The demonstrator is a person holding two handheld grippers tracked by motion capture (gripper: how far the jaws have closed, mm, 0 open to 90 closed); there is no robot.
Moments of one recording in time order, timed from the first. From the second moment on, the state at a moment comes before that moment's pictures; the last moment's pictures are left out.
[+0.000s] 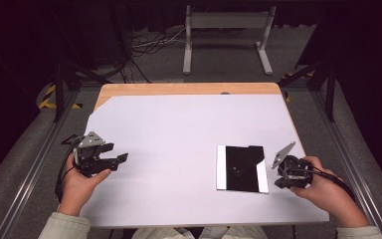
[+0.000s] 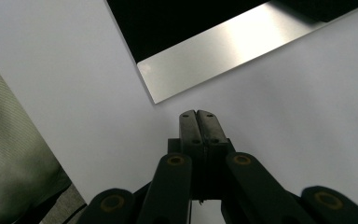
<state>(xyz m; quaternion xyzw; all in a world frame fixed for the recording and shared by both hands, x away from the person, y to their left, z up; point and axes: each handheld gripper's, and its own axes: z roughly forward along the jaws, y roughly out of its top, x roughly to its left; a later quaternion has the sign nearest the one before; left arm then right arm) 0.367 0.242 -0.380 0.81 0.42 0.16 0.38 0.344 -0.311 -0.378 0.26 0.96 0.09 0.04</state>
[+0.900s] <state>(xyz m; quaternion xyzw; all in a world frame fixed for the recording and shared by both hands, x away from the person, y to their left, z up) 0.368 0.243 -0.381 0.81 0.42 0.15 0.38 0.349 -0.285 -0.395 0.22 0.97 0.03 0.02</state>
